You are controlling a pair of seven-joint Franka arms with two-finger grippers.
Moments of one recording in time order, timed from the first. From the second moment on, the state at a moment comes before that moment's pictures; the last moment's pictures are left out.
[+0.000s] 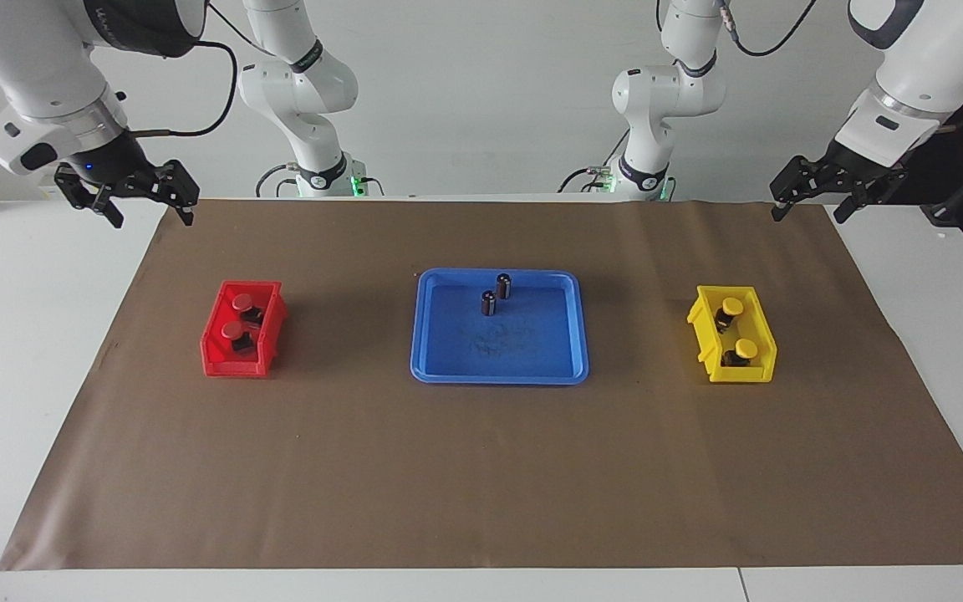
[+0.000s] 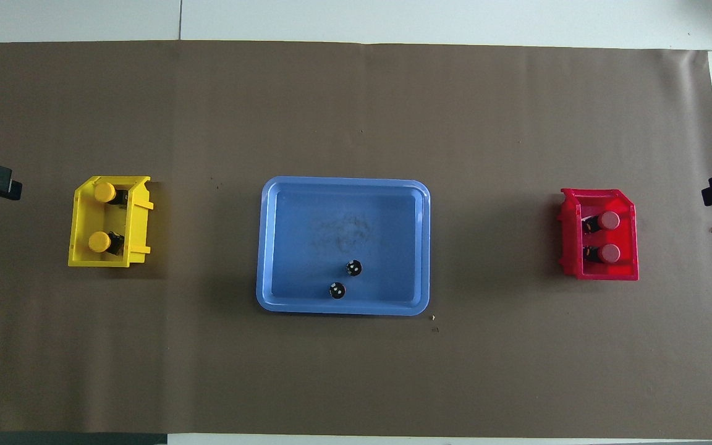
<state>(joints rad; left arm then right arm) -0.07 0.00 0.02 -1.51 -0.01 1.46 0.08 0.02 0.00 -0.13 -1.54 -0.06 1.48 -0.18</state>
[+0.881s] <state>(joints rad) -0.07 -0.01 0.03 -1.53 -0.01 1.46 0.08 0.02 0.00 -0.13 -1.61 -0.03 1.60 -0.25</state>
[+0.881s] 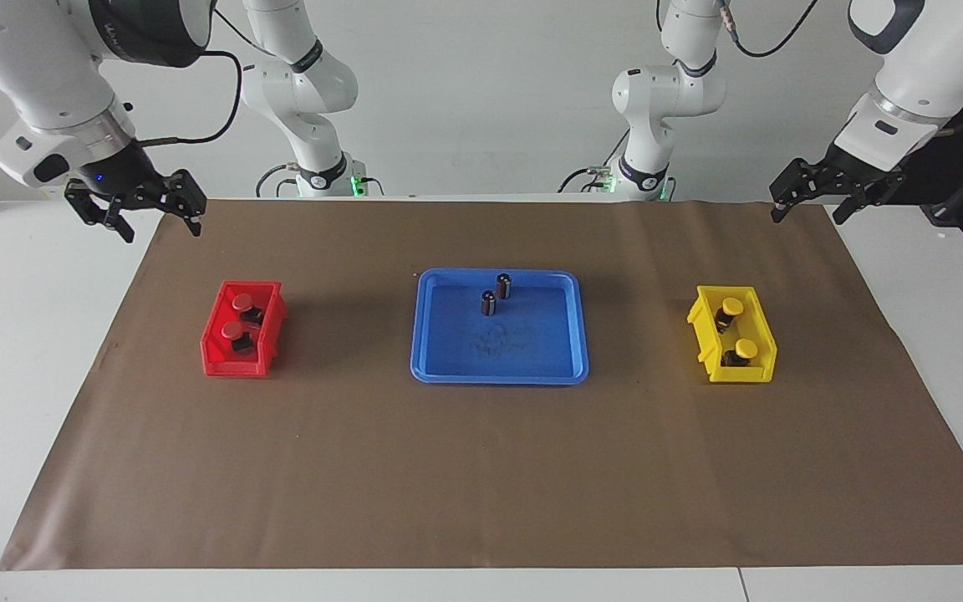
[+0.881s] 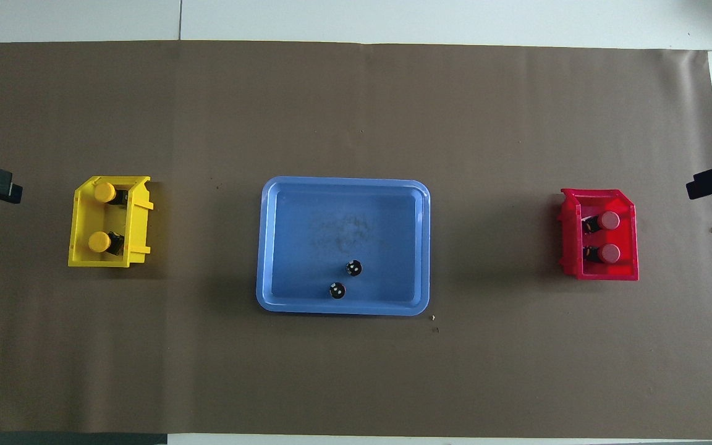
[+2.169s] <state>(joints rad) -0.07 -0.01 0.03 -1.53 -0.01 1.46 0.08 0.02 0.08 -0.13 -2.14 0.00 2.30 -0.23</state>
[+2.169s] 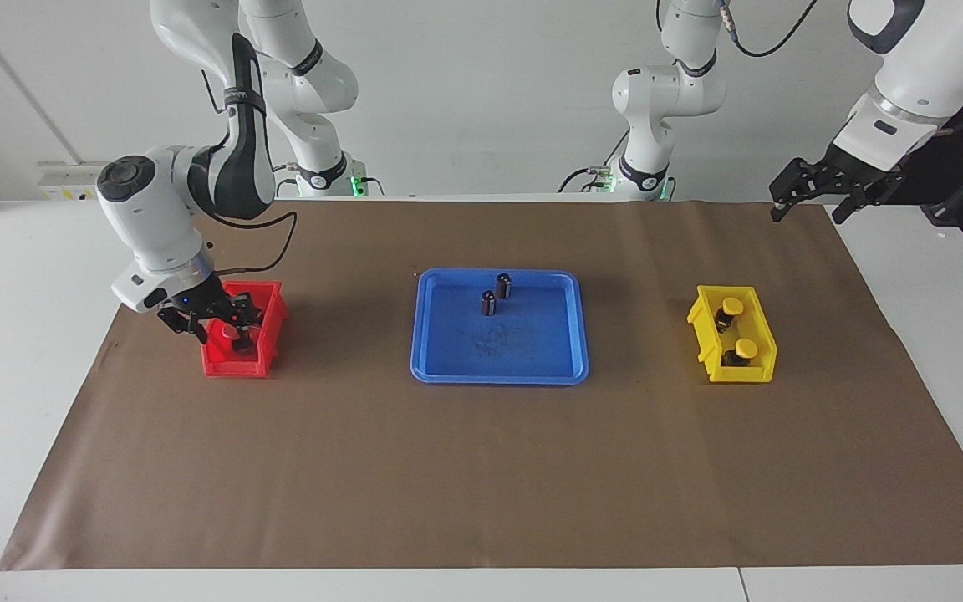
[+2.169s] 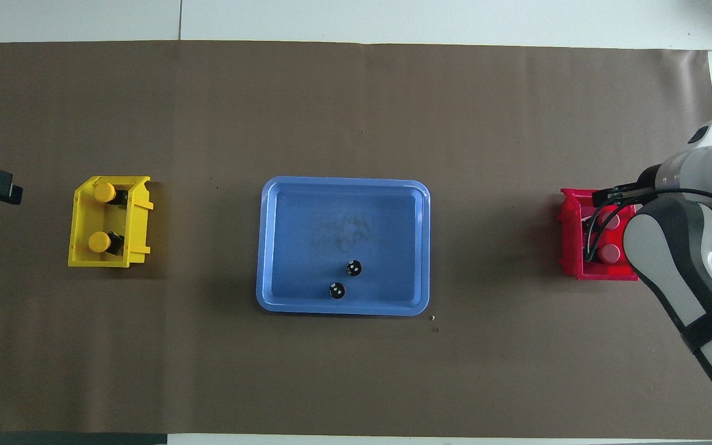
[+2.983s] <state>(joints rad) -0.07 -0.01 0.03 -1.53 -0.01 1.46 0.08 0.01 0.07 -0.13 -2.20 0.00 2.31 -0.23</state>
